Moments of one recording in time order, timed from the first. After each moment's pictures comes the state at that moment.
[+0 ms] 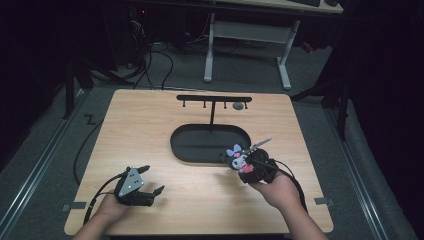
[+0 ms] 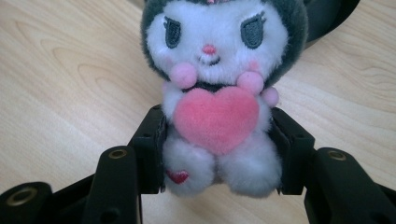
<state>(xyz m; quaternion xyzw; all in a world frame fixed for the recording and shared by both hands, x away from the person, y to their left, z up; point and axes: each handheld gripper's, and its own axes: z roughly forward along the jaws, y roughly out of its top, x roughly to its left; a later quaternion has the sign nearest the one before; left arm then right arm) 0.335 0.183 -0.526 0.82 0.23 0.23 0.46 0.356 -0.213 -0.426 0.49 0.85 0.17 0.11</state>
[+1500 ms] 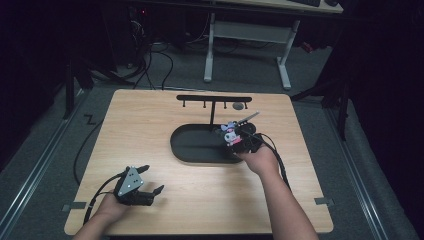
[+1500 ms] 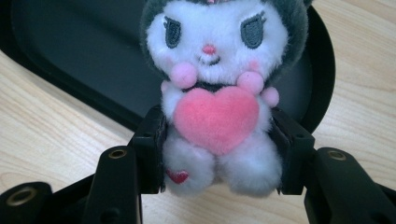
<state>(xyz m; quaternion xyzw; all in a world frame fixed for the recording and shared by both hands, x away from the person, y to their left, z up) 0.336 0.184 -0.526 0.82 0.24 0.22 0.47 0.451 -0.196 -0.438 0.53 0.82 0.18 0.11</state>
